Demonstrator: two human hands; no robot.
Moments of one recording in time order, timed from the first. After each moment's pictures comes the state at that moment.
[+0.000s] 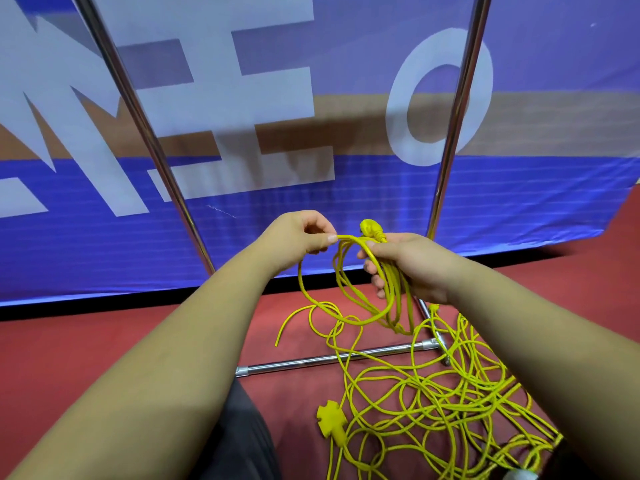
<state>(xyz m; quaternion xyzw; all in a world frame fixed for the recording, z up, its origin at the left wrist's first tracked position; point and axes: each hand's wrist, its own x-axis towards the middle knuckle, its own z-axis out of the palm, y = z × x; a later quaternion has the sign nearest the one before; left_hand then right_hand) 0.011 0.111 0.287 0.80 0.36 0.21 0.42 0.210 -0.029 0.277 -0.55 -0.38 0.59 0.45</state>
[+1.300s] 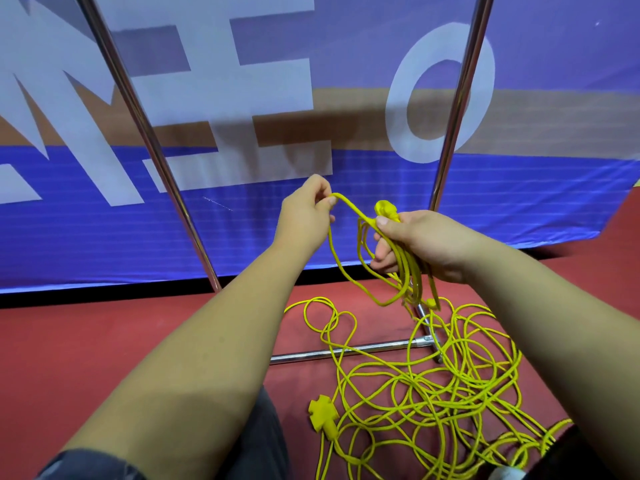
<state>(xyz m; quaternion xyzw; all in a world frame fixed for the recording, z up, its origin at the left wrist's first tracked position) 0.065 0.106 0.284 0.74 0.43 0.40 0.34 0.226 -0.039 0.310 -0.60 -0.41 0.52 0.44</state>
